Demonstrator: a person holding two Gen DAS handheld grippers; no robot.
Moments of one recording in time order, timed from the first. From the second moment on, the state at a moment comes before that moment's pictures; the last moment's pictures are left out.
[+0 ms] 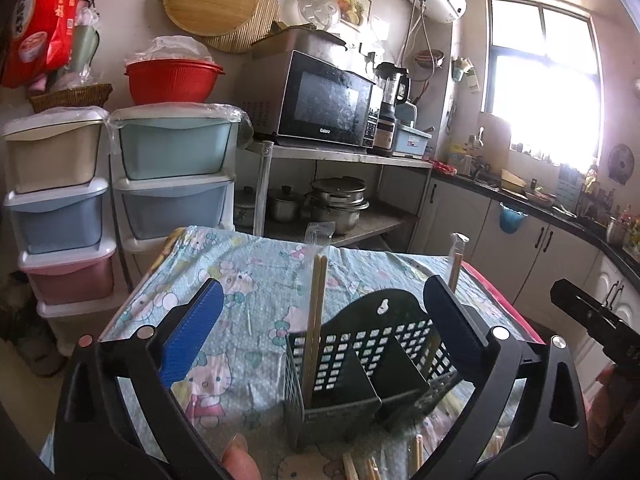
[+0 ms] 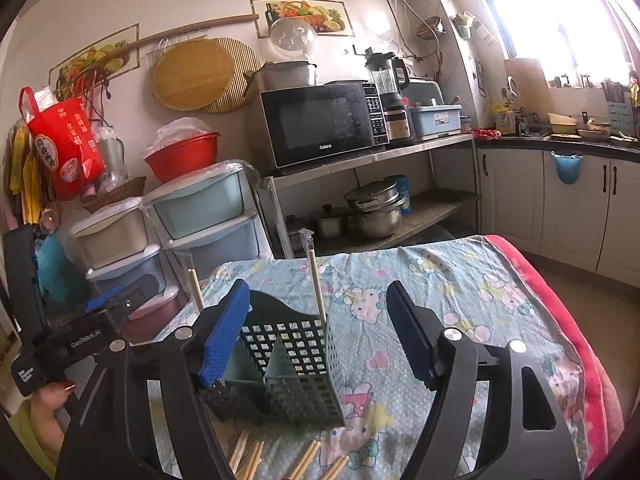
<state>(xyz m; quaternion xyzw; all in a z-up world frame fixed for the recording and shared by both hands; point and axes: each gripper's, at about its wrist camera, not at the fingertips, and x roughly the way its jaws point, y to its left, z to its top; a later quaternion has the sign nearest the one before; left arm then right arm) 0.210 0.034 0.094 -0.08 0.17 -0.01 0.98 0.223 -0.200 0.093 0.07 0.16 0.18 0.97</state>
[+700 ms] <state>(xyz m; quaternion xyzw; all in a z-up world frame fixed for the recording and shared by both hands) 0.162 0.030 0.080 -0.09 0.19 -0.03 0.98 0.179 -0.225 0.085 0.07 0.17 0.18 0.97</state>
